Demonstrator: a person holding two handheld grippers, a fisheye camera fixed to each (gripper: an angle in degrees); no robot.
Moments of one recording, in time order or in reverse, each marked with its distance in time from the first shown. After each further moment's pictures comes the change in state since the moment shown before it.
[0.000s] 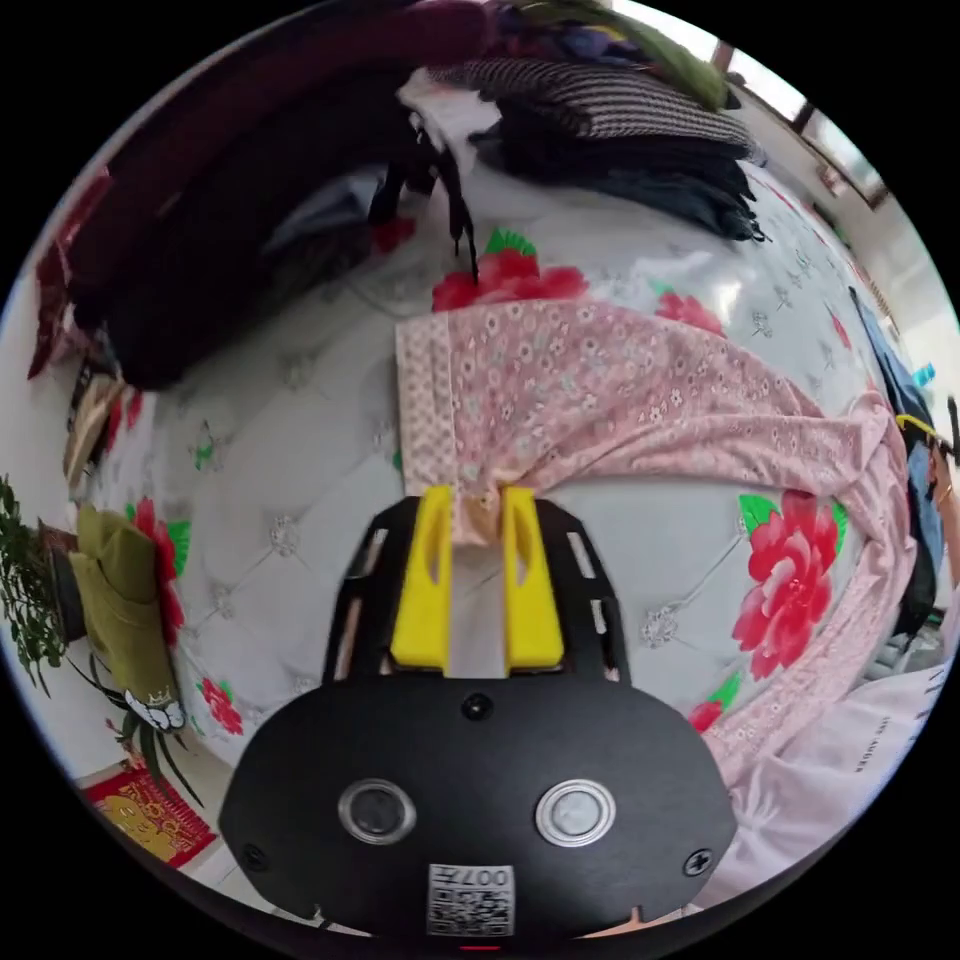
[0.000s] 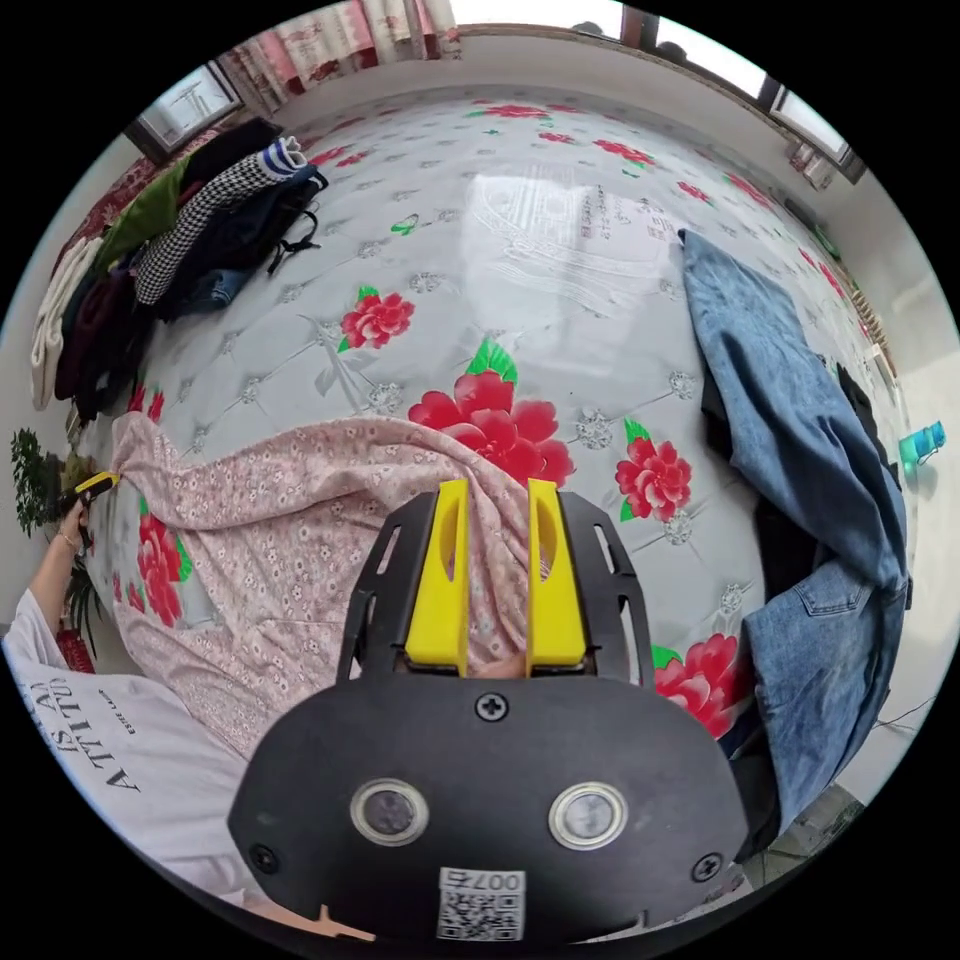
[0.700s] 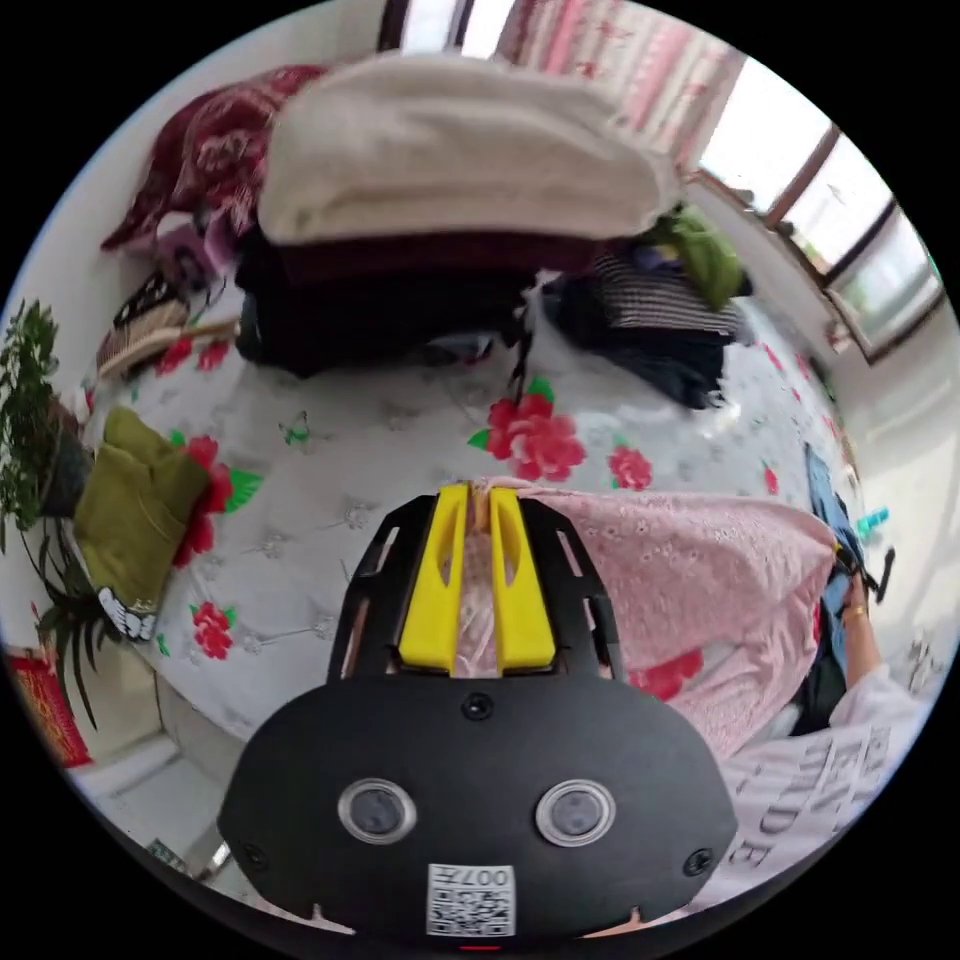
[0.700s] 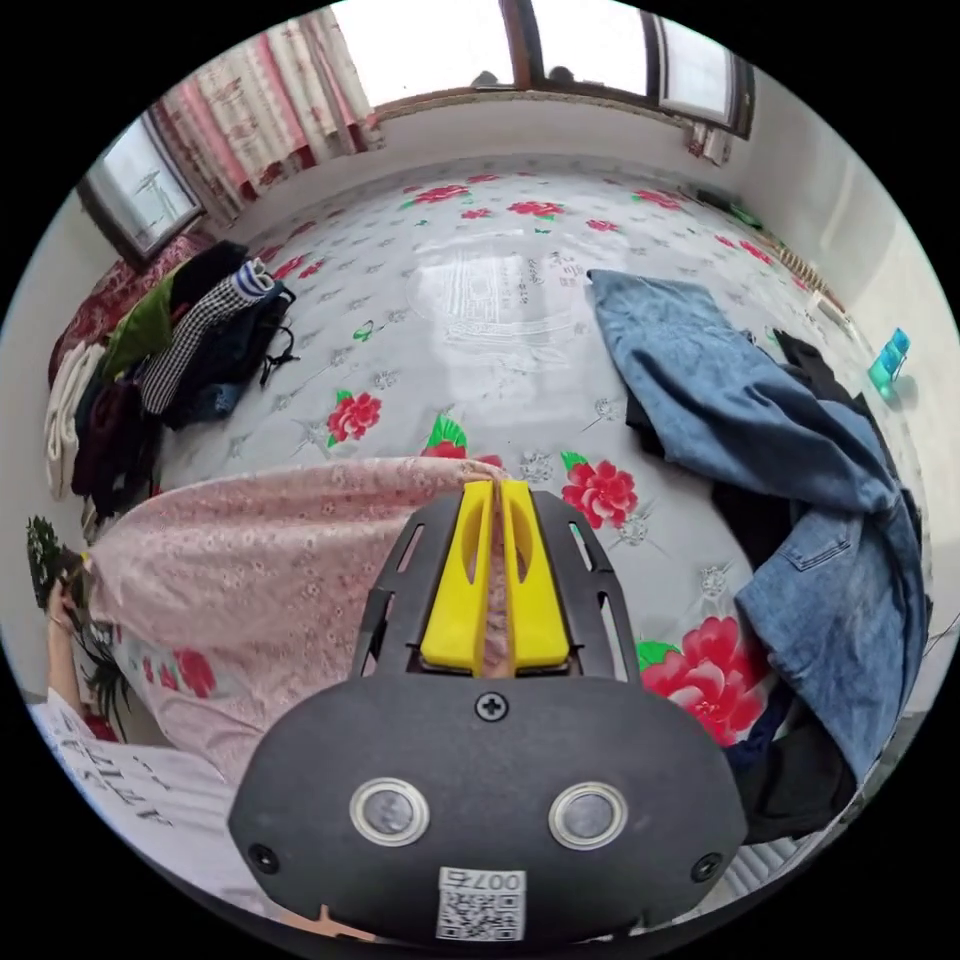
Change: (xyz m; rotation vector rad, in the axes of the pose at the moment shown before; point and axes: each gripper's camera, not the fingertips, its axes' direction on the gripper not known) left arm -0.078 -0.025 -0.067 0.058 0.149 -0.356; right arm 0.074 0.025 -0.096 0.229 -0.070 0.212
